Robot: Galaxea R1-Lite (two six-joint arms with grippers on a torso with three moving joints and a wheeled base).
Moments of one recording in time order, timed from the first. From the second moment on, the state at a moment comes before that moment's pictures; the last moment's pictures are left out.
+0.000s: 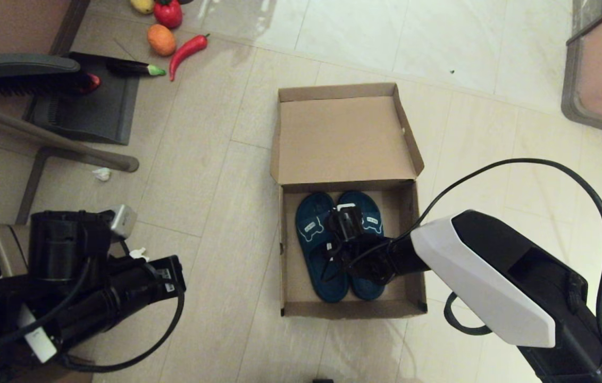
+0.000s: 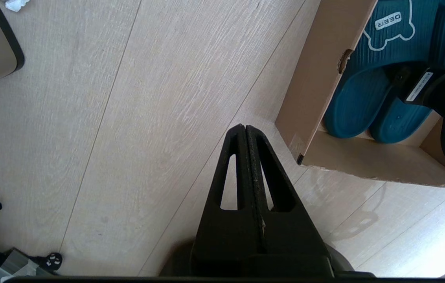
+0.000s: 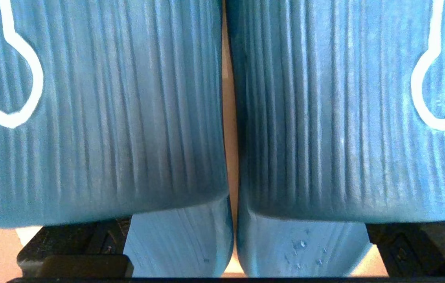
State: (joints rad) left arm -0.40 1.49 -0.56 -0.46 0.29 -0.37; right arm 0.57 2.57 -1.76 -0.26 -0.52 0.23
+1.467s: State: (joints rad) left arm -0.40 1.49 -0.56 -0.46 0.29 -0.37; right arm 0.56 2.56 -1.76 -0.24 -0.59 0.22
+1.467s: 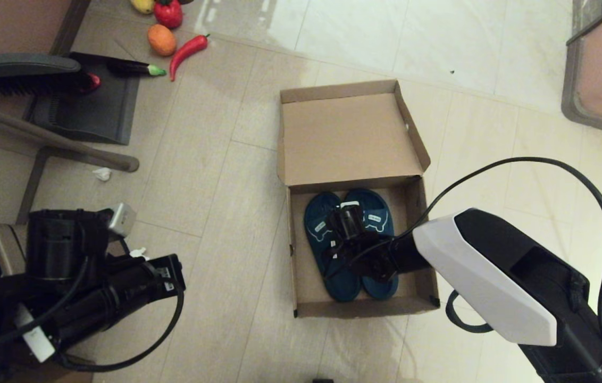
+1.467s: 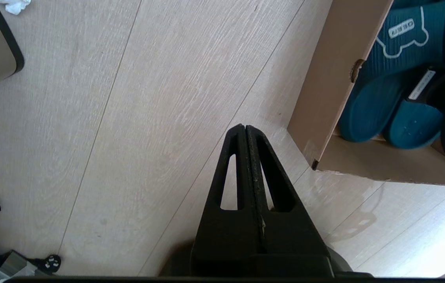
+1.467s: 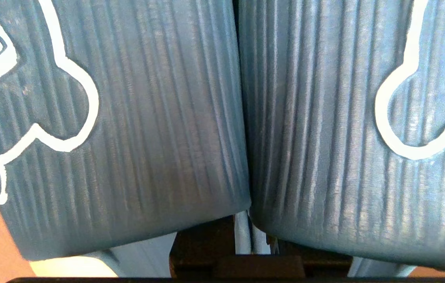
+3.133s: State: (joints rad) left arm -0.45 1.49 -0.56 -0.45 0.29 -0.31; right arm 0.24 1.66 -1.12 -0.15 -0.43 0.22
